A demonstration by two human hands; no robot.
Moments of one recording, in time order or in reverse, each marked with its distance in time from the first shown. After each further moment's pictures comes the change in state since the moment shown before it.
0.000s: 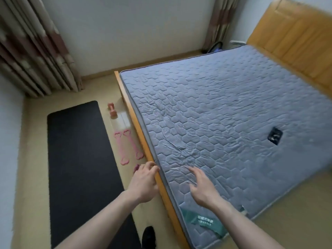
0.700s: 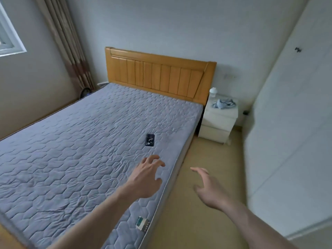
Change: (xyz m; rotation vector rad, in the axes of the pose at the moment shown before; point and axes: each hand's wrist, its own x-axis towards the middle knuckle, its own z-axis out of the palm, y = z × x) left_hand -0.033 0.575 0.141 0.216 -0.066 0.827; right_hand -0.366 0.397 -0.257 0.239 0.569 0.313
